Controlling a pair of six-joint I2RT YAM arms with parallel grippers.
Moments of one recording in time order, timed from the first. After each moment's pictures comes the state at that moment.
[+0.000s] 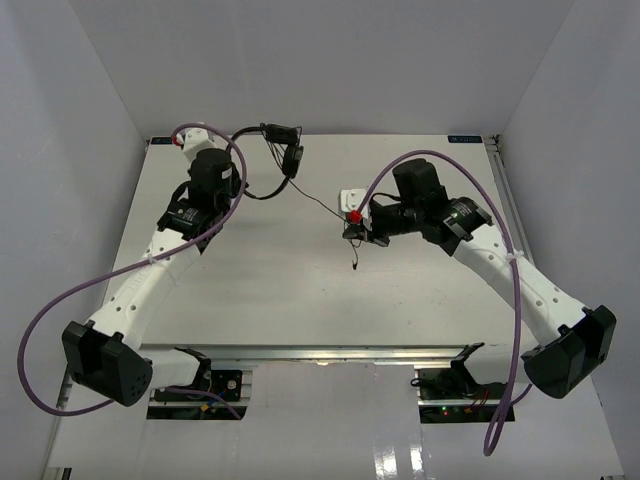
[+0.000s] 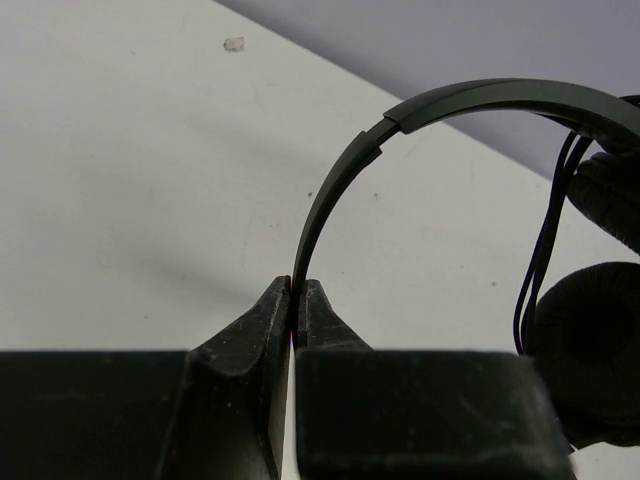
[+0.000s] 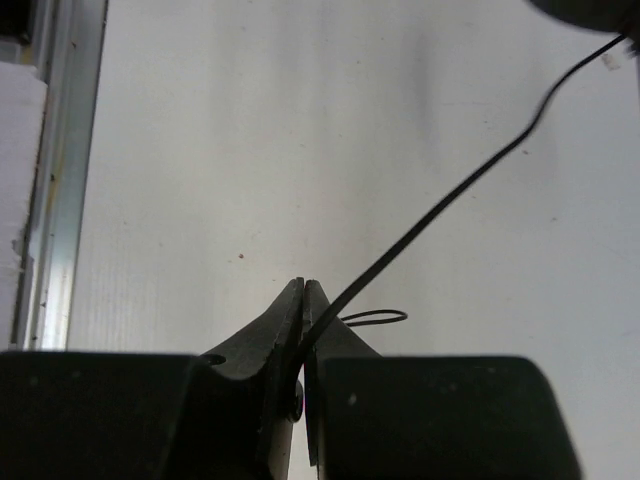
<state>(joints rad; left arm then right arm) -0.39 1.26 1.24 -0.34 -0.49 -0.56 0.64 1.30 1.30 -0.66 -0.71 -0.80</state>
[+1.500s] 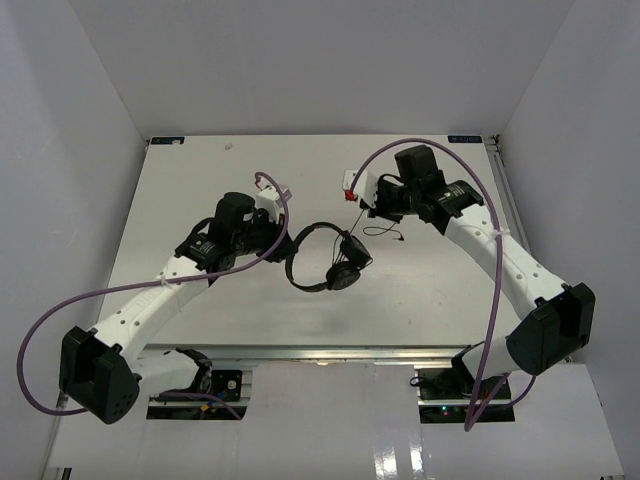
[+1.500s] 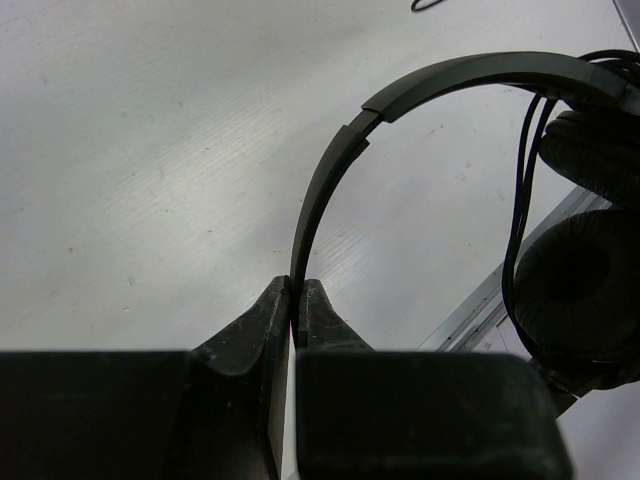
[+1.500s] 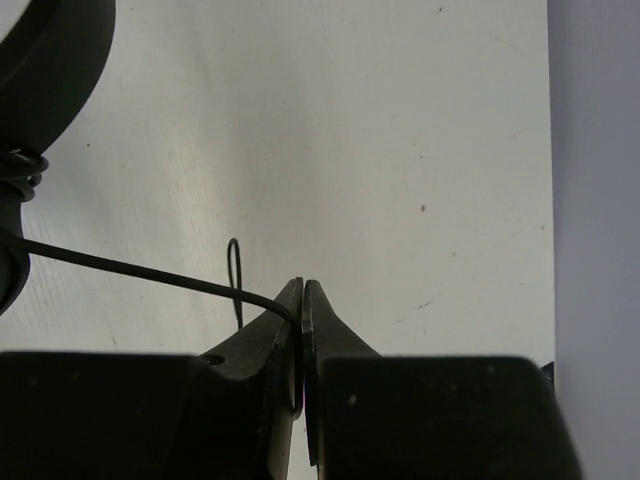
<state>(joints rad) -0.53 1.17 0.94 -0.36 0.34 -0.21 0.54 1.43 1.38 -0.68 -0.33 -0.93</state>
